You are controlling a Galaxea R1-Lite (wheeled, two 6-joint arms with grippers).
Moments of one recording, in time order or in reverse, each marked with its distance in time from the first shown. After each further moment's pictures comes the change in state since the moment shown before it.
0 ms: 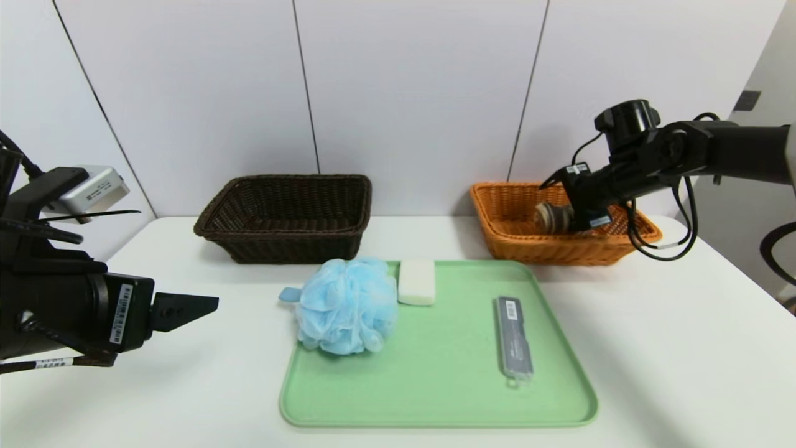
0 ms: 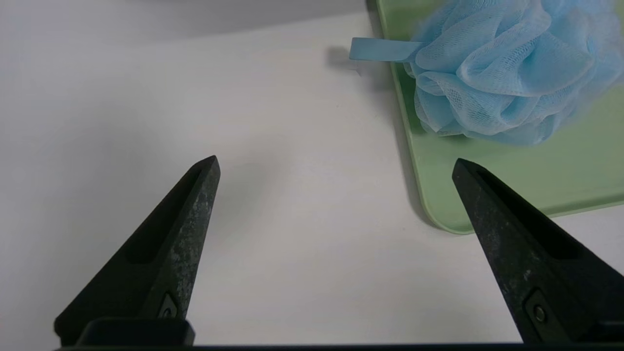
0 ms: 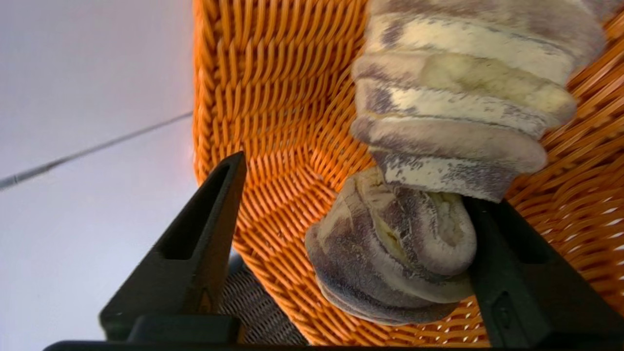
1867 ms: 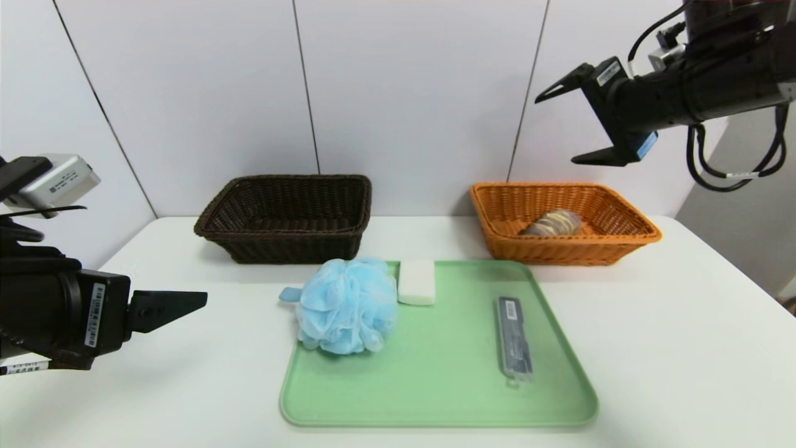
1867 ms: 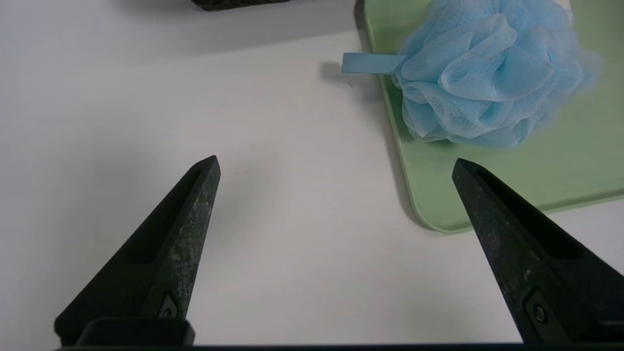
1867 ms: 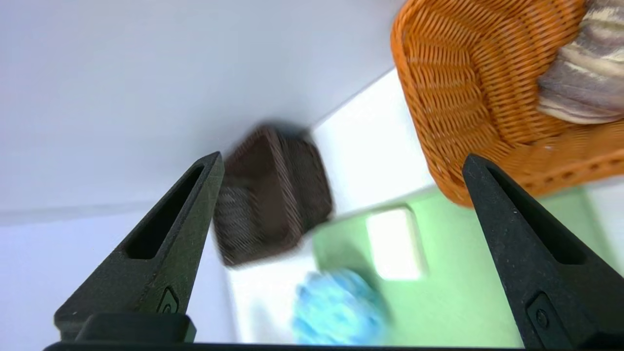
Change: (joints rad) left arm -0.004 -0.057 0.000 -0.003 -0.008 0.006; right arm 0.175 -0.371 0.004 0.091 -0.019 -0.350
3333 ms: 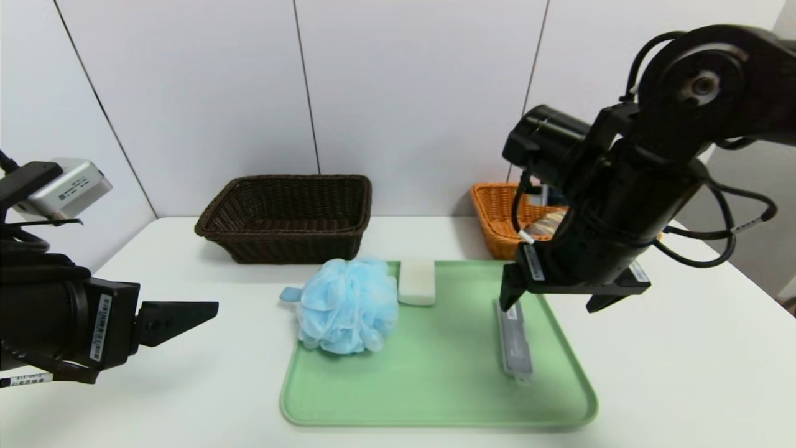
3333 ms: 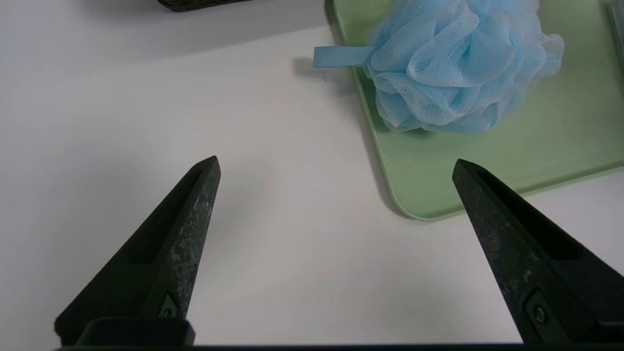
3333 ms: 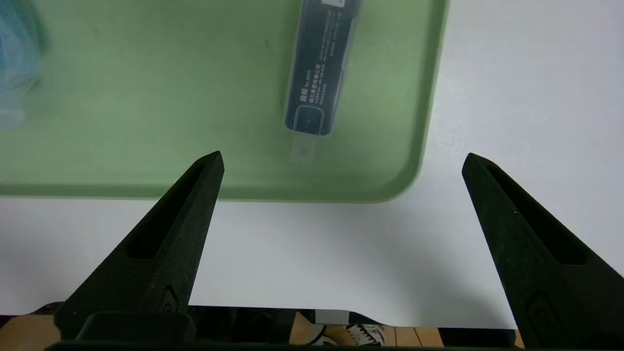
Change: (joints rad) left arm -0.065 -0.004 0.004 0.008 0.001 -0.010; right arm 0.380 0.106 0.007 0.738 -0.289 -0.362
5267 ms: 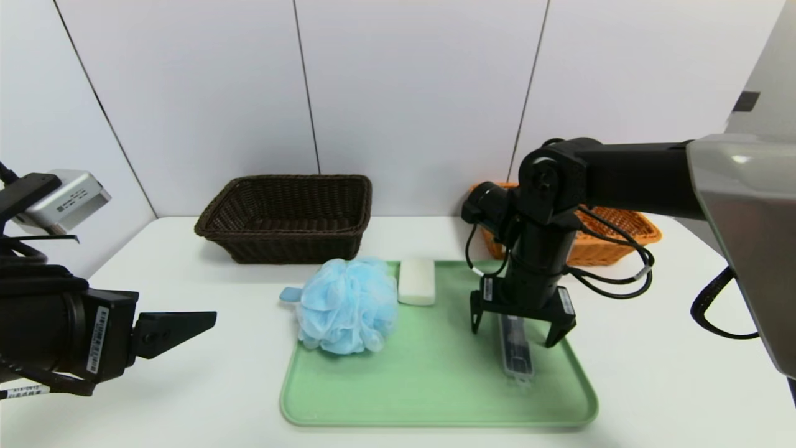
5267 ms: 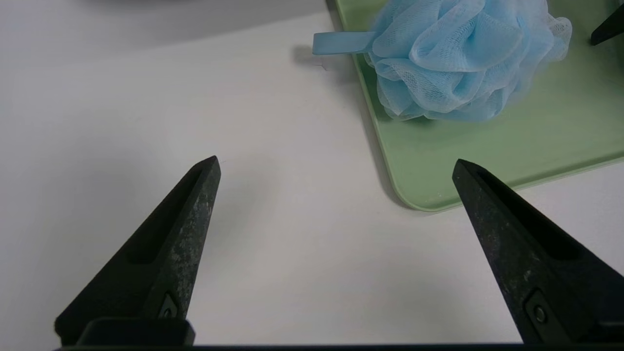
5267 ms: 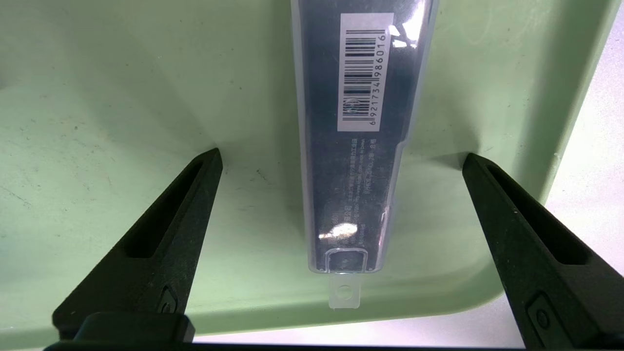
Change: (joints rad) left arm 0.000 -0.015 0.030 -0.006 -0.008 -0.001; right arm -0.075 0.278 -0.005 -0.092 0.107 0.143
